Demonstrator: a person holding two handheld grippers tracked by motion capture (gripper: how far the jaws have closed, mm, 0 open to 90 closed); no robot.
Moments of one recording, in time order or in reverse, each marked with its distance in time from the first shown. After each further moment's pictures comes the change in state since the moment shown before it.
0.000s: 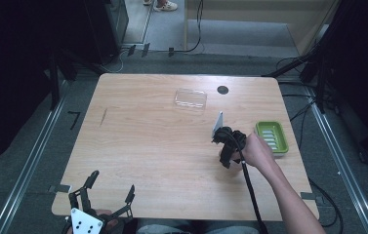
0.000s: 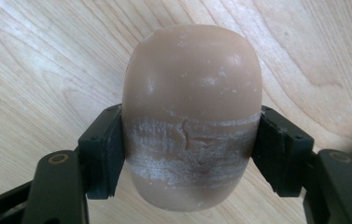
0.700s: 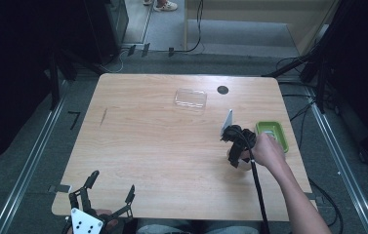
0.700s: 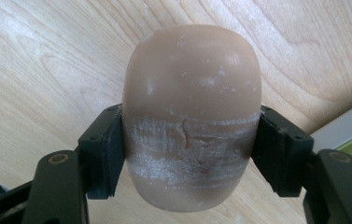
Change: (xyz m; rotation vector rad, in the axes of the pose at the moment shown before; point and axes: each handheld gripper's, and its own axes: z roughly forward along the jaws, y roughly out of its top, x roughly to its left) left arm 0.000 0.000 0.000 0.000 0.001 -0.001; right arm -0.016 -0.019 -0.007 0.014 0.015 0.032
